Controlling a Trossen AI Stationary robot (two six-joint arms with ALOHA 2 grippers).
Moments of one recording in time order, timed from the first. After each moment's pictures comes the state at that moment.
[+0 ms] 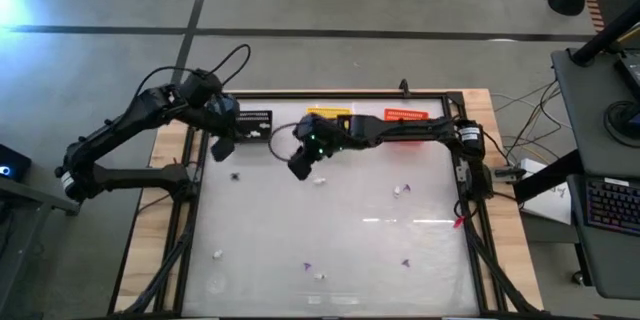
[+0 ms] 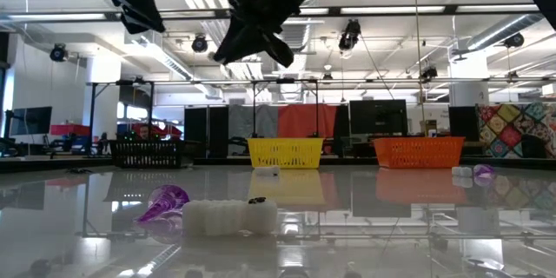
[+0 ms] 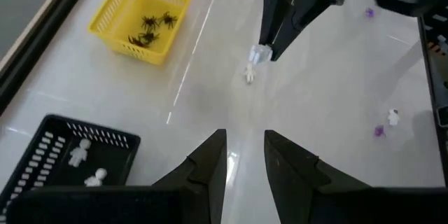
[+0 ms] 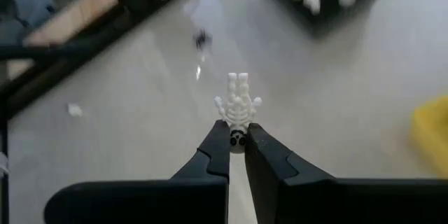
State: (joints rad) left arm 0.61 0.99 1.13 -1.03 0.40 0.18; right arm -0.13 2.01 1.78 -0.52 -0.05 0.48
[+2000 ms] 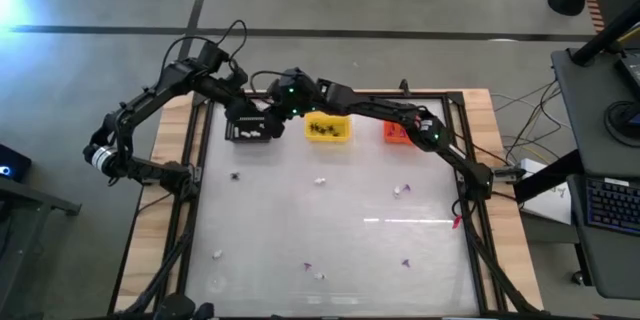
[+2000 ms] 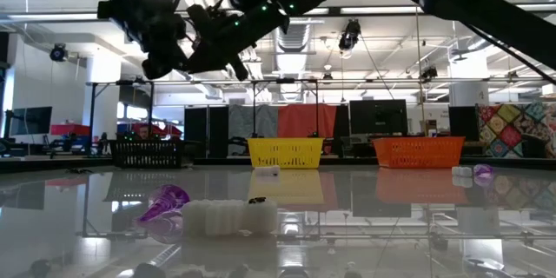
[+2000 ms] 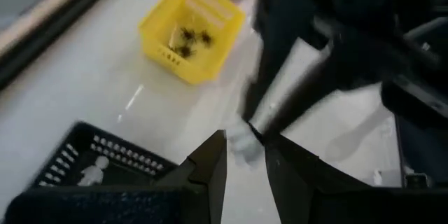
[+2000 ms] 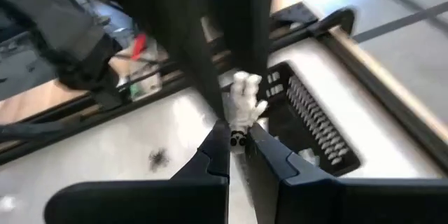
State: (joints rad) left arm 1.04 1.31 1.12 -0.90 0.78 0.30; right arm -0.32 2.40 2.35 -0.44 -0.20 0.20
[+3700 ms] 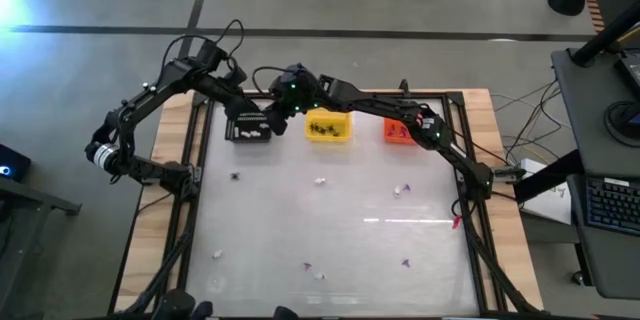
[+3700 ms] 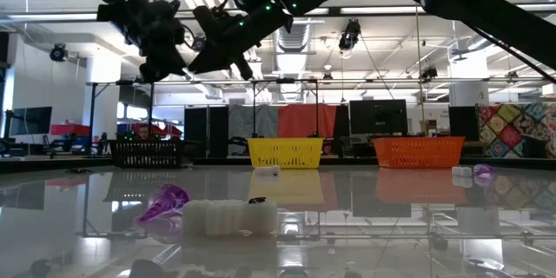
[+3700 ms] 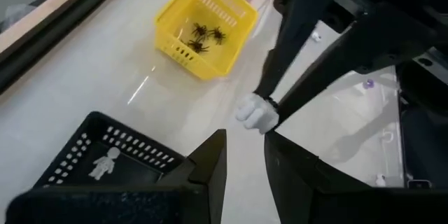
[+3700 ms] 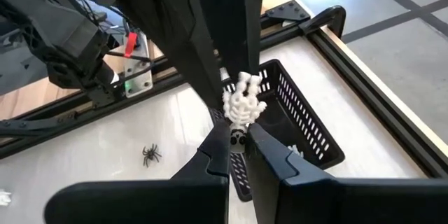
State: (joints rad) left arm 1.07 1.34 1.13 -0.91 0.77 0.31; right arm -0.34 2.39 2.35 -0.47 -0.21 0.17
